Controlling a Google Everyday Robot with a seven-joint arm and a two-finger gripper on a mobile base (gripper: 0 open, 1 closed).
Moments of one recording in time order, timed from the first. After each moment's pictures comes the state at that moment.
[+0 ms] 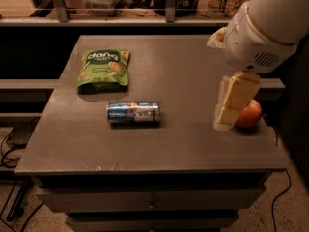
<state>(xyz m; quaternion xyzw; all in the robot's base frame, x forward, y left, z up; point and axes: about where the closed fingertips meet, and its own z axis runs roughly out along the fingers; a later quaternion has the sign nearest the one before) 0.455 -0.111 0.975 -0.69 0.69 -0.02 0.21</state>
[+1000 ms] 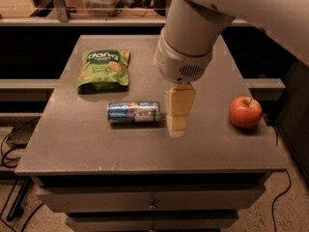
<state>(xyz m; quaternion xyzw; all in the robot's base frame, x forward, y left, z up) 0.471 -0.019 0.926 -0.77 0.62 -0.01 0.14</state>
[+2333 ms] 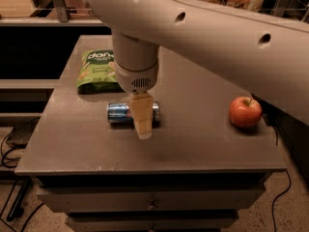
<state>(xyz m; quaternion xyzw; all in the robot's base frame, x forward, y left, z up) 0.499 0.049 0.879 -0.80 0.59 -0.05 0.10</state>
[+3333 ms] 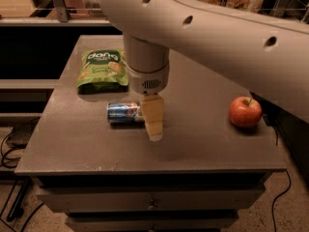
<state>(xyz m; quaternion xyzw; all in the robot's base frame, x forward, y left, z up) 0.500 0.021 0.870 -0.78 0.62 -0.06 0.07</state>
